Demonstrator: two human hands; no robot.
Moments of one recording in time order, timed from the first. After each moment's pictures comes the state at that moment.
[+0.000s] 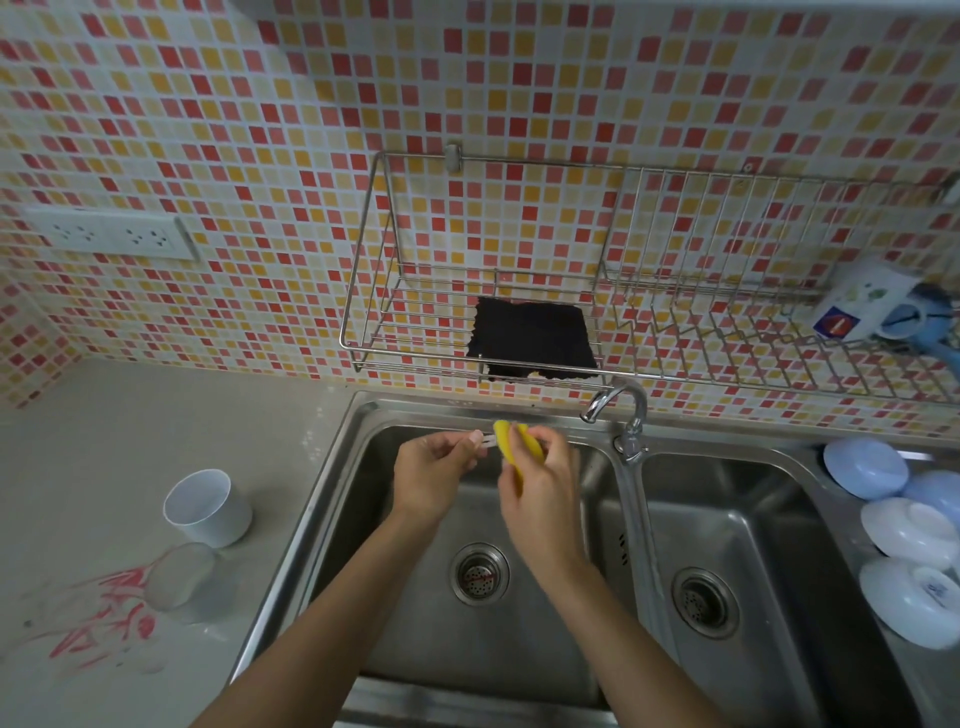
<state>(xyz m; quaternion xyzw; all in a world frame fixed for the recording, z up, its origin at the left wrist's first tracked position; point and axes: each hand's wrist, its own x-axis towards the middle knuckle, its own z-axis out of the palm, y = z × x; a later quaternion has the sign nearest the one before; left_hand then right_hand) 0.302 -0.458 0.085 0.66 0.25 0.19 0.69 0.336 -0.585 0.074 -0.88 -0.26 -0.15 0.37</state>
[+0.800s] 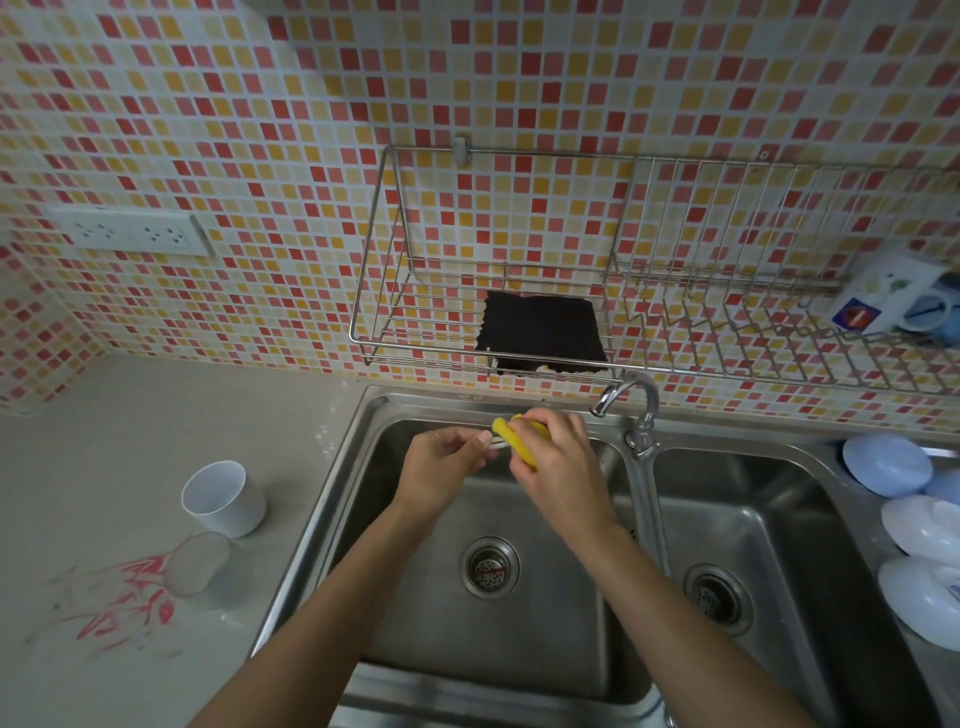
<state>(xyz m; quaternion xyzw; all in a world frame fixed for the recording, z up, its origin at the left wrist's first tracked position) 0.298 -0.452 0.084 0.68 0.21 0.13 0.69 0.371 -0.596 0.076 -0.85 -0.39 -0.22 0.27</state>
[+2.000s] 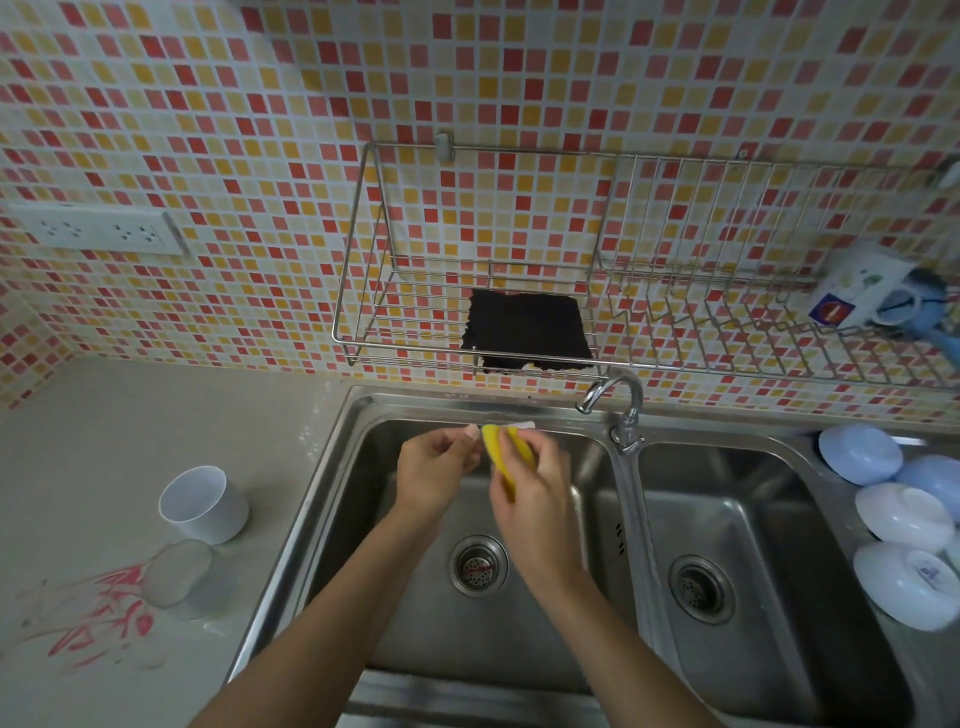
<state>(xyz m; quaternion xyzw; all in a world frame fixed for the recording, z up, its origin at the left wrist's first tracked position) 0.304 -0.468 0.086 0.65 0.29 0.16 0.69 0.328 -0.589 0.060 -0.87 -0.29 -0.18 0.37</state>
